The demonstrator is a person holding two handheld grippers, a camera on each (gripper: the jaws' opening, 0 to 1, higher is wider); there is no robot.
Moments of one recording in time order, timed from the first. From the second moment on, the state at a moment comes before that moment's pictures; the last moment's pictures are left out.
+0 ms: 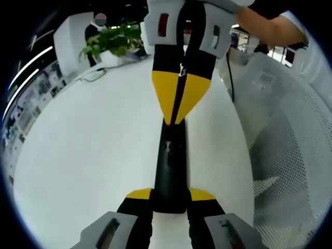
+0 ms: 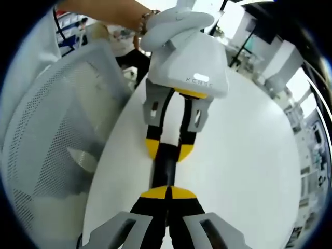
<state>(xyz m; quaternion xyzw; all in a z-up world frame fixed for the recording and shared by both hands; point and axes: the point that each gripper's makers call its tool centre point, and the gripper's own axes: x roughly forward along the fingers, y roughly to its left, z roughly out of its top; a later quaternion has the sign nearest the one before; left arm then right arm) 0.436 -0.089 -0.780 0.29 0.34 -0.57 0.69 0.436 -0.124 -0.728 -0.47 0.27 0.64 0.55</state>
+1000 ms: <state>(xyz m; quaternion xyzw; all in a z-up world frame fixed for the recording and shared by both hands) 0.437 -0.089 -0.780 0.29 0.34 -0.57 0.69 0.423 -0.129 -0.763 -0.46 0.30 0.65 0.52</state>
